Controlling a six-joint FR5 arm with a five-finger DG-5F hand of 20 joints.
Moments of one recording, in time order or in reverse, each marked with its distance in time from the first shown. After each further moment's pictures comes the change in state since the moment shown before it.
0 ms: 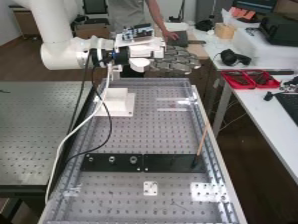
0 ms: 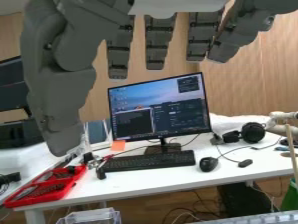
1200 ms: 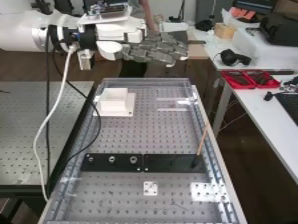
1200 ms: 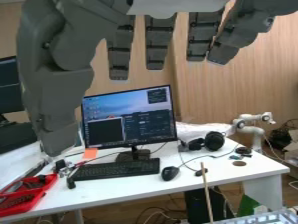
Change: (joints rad) arm -0.141 0.169 0.016 -0.221 -0.054 -0.016
